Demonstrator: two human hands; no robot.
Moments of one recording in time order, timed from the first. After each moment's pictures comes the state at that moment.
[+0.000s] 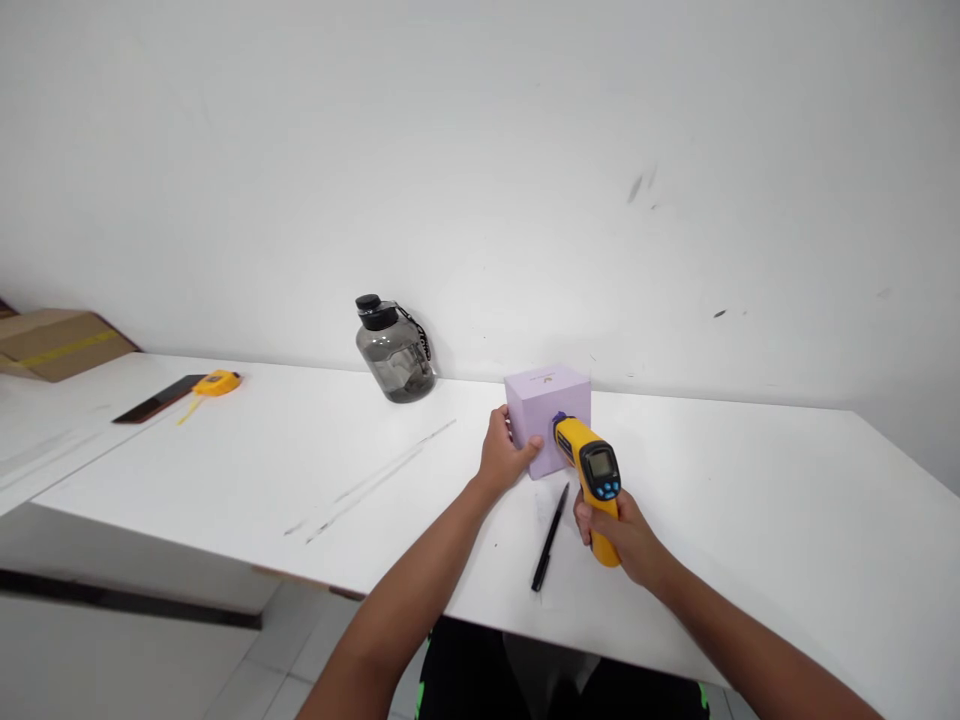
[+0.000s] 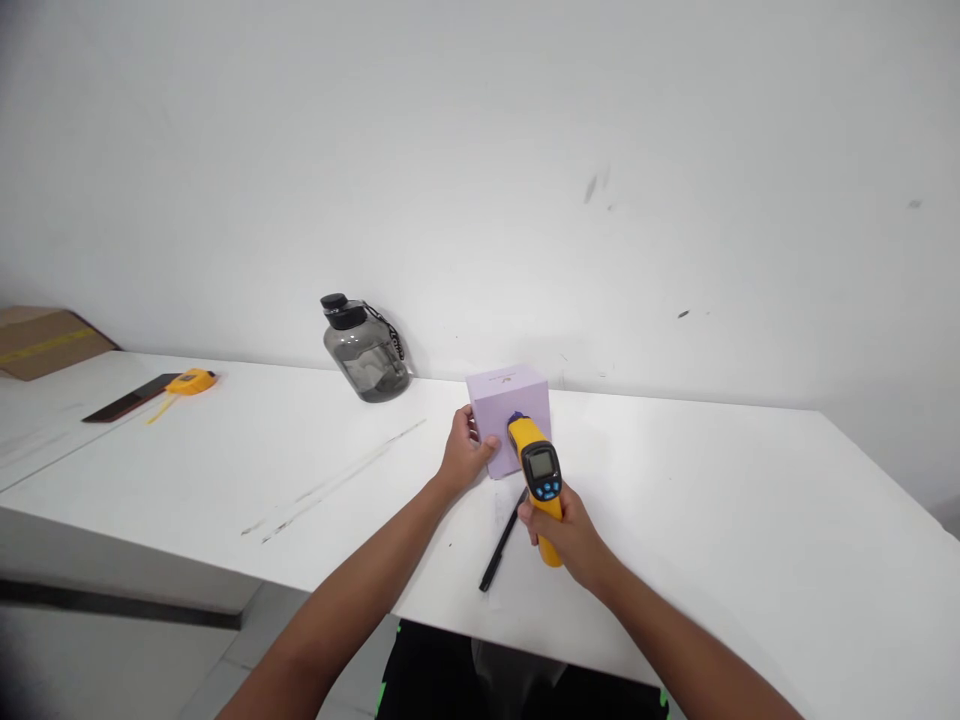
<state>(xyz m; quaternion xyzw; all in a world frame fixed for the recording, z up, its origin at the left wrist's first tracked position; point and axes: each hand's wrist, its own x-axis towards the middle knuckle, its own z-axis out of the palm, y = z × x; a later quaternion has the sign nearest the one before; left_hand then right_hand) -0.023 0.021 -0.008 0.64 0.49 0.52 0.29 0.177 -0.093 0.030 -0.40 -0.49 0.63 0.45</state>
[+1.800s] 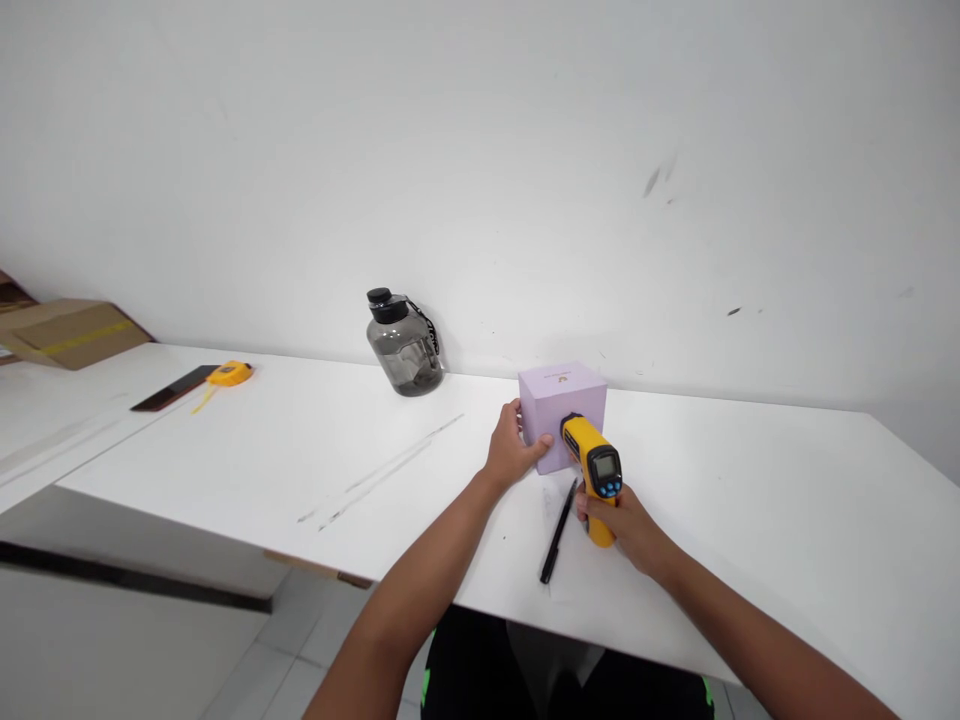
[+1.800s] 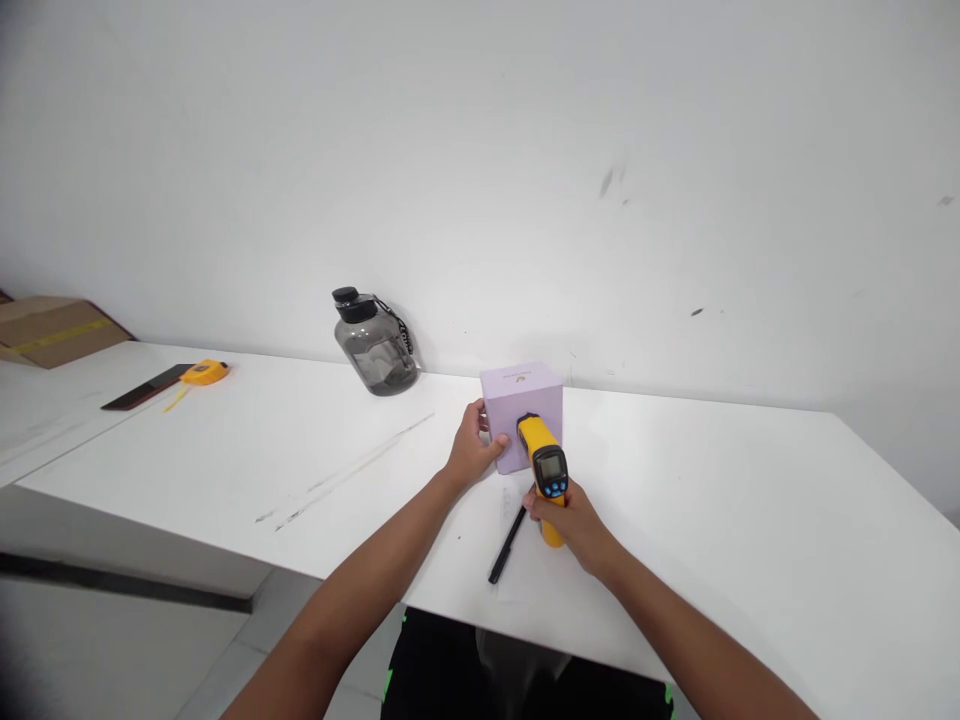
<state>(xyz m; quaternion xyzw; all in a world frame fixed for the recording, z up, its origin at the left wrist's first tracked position) -0.026 0.021 -0.008 0.67 0.47 0.50 0.28 0.174 -0.083 0.026 -0.47 -0.46 0.62 0.41</state>
